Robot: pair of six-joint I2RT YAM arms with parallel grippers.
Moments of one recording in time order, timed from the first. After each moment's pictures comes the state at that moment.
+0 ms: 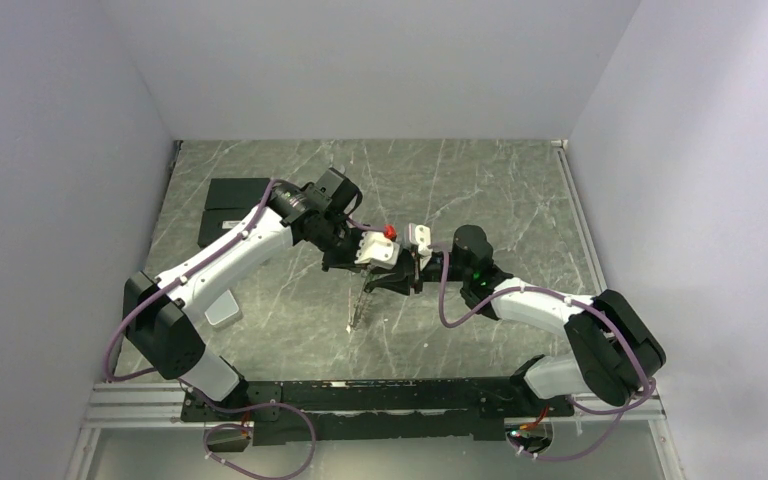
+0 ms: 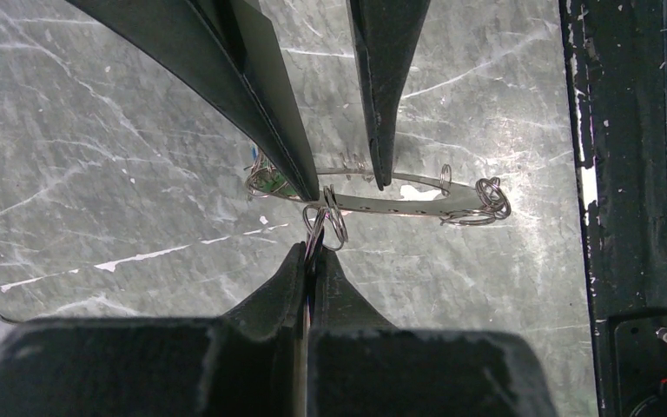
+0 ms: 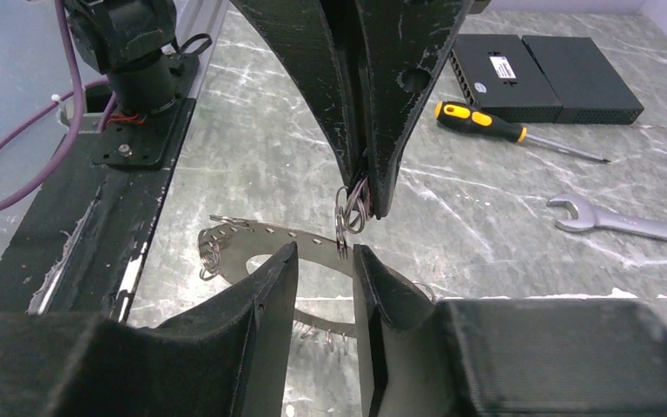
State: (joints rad) left arm -0.71 1.54 1.46 -1.06 0.50 1.02; right arm 0.63 1.35 0.54 0.72 -0.94 -0.12
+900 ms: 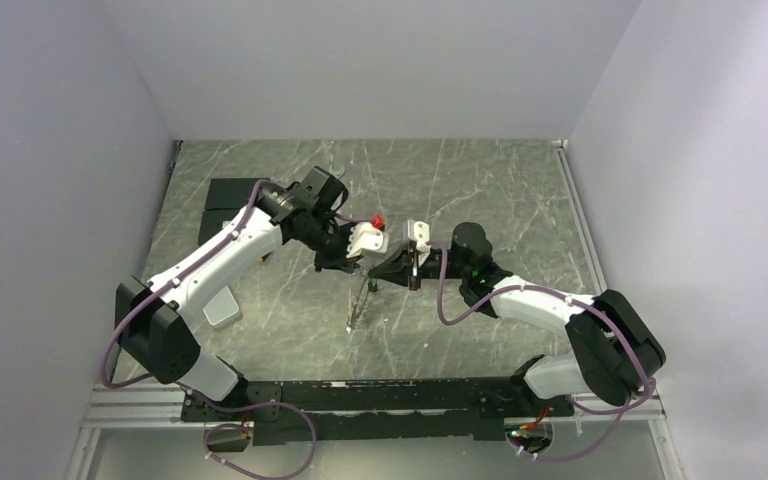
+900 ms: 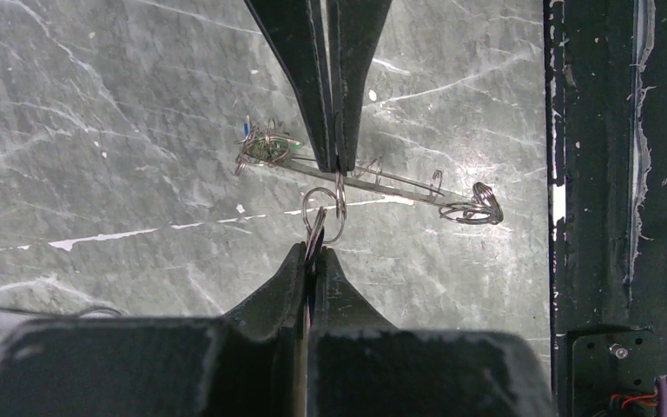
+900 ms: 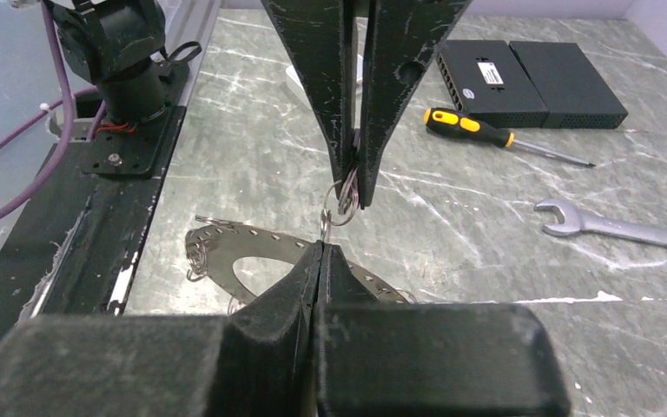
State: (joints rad) left arm -0.64 1.51 1.41 -1.04 0.56 0.94; right arm 0.63 1.35 0.57 0.71 -0.92 -0.12
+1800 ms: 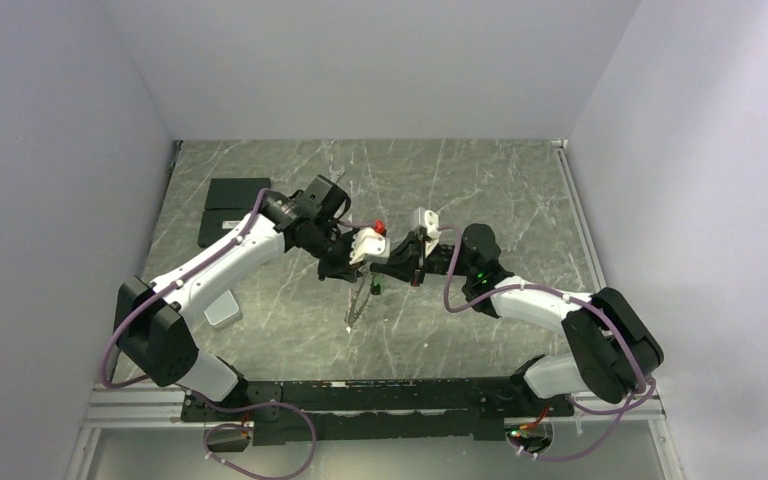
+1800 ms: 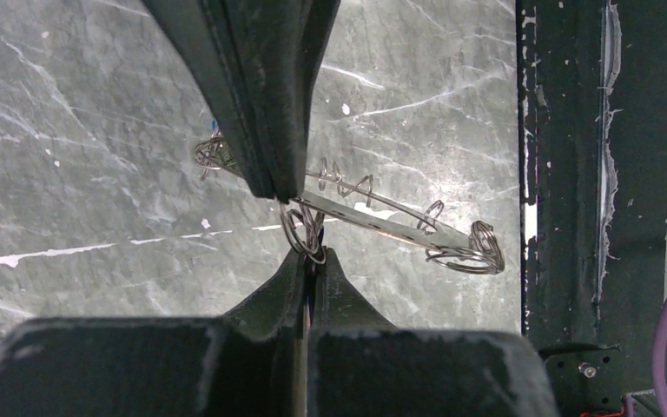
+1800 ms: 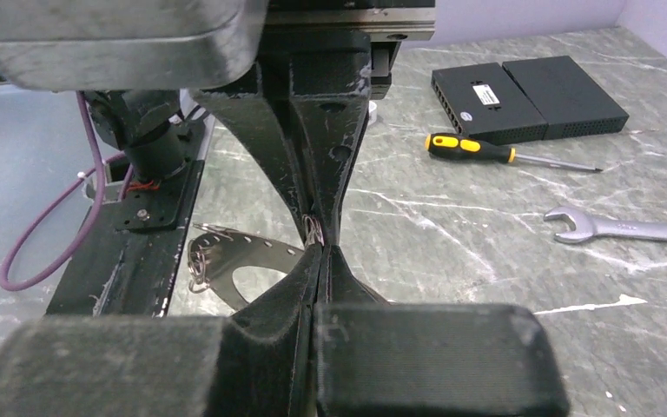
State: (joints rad) left arm -0.65 1.49 1.33 -0.98 0.60 0.87; right arm 0.60 1.36 0.55 0.89 -0.92 0.12
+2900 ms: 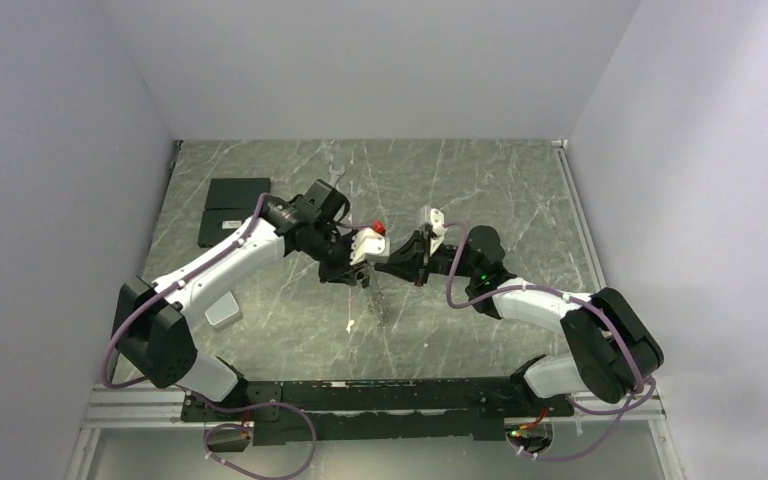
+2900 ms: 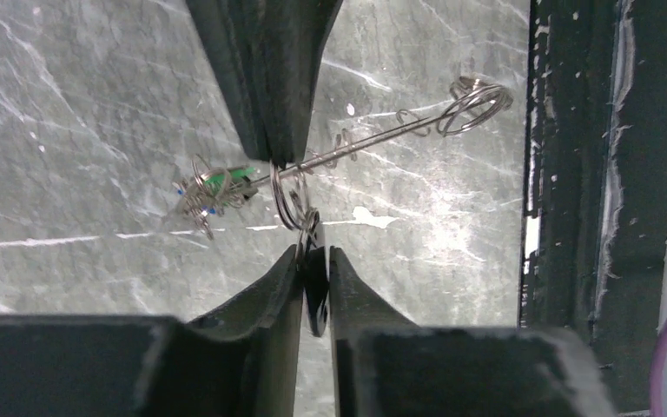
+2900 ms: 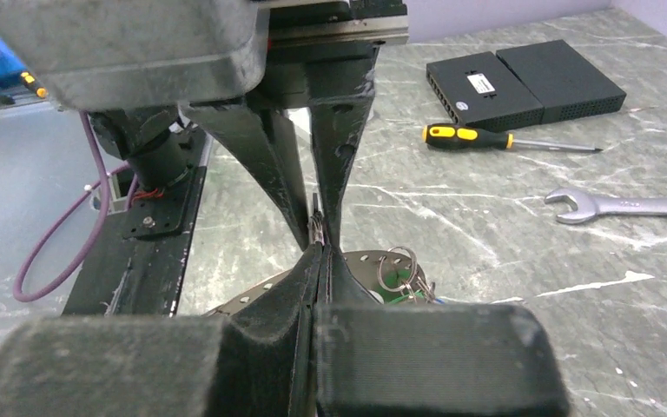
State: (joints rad) left arm -0.66 1.49 1.27 -0.91 0.57 0.82; right arm 0.56 1.36 0.52 0.94 -0.92 0.20
